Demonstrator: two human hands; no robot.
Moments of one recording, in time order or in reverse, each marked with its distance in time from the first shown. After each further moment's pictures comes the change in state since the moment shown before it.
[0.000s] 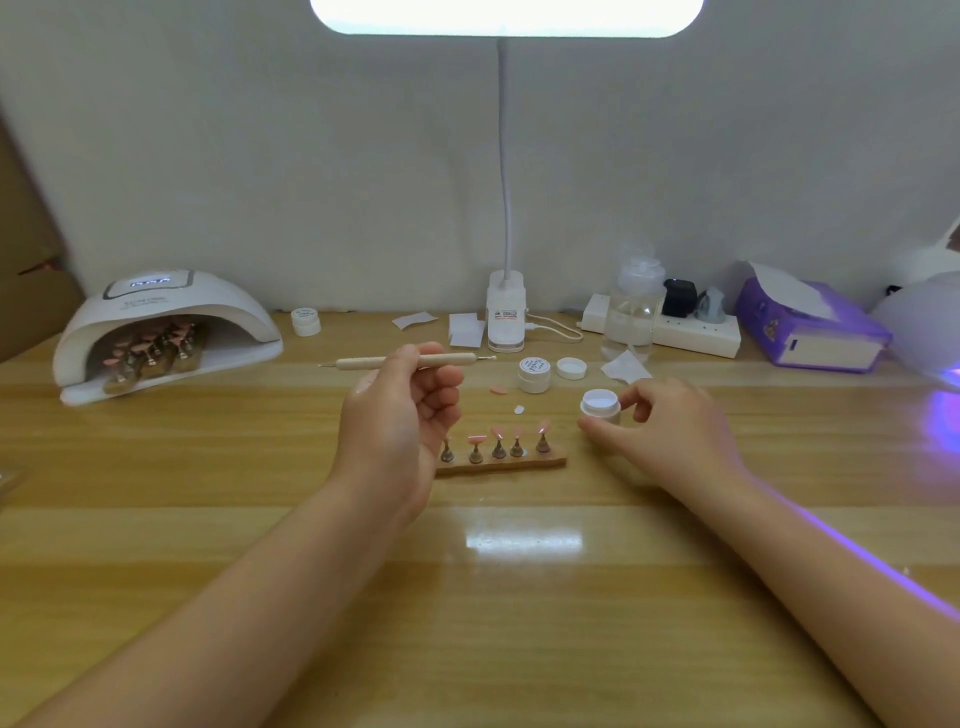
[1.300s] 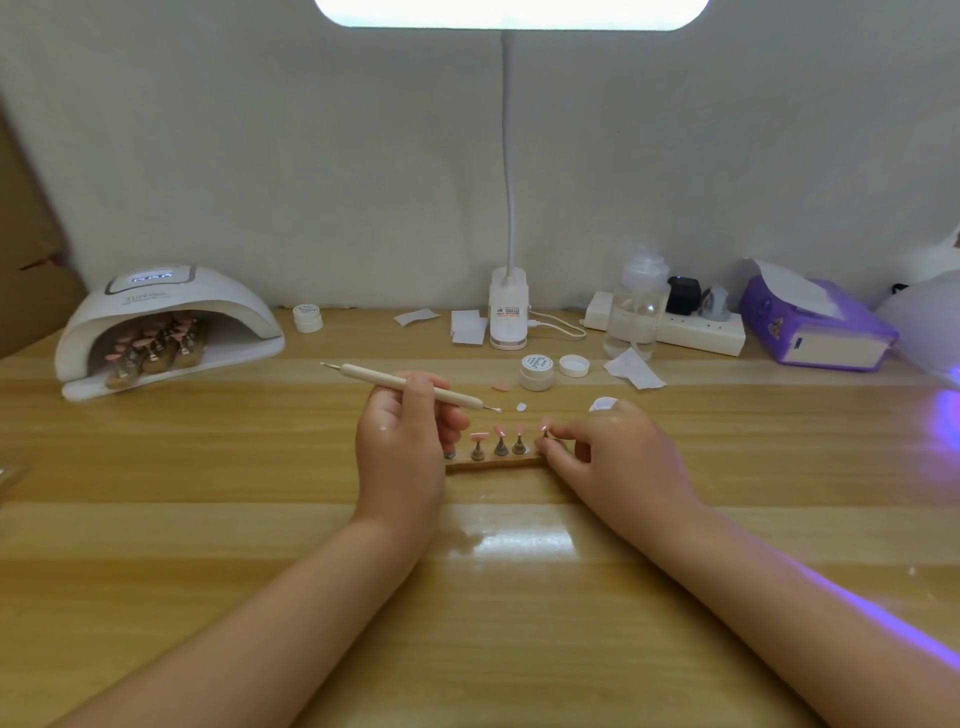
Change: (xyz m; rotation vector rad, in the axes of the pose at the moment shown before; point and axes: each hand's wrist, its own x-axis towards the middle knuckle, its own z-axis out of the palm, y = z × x) left_hand -0.003 -0.033 -0.015 0.323 0.077 0.291; right_hand -0.032 -0.034 0.019 -0.013 -0.050 -0.273
